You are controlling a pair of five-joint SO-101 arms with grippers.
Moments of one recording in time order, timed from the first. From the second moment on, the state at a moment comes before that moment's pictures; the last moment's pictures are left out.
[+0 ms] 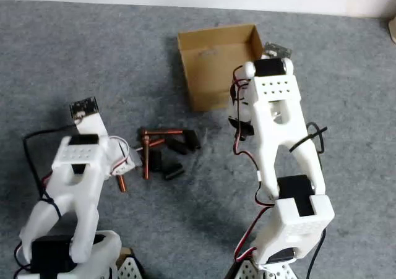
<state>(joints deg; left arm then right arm) -9.5 -19.7 55.8 54.1 25.9 -12.6 10.6 -10.2 92.1 -26.2</state>
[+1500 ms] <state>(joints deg) 0.1 -20.3 32.7 69.8 25.1 -12.6 10.6 -10.2 92.1 -26.2</state>
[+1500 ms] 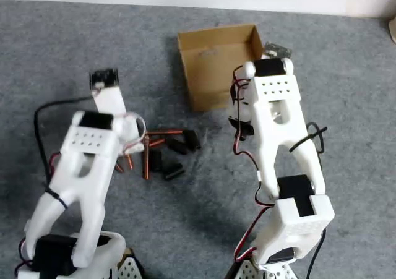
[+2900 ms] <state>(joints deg) 1.2 -100.4 57.2 82.9 -1.6 -12.5 -54.1 42.7 68.8 -26.2</state>
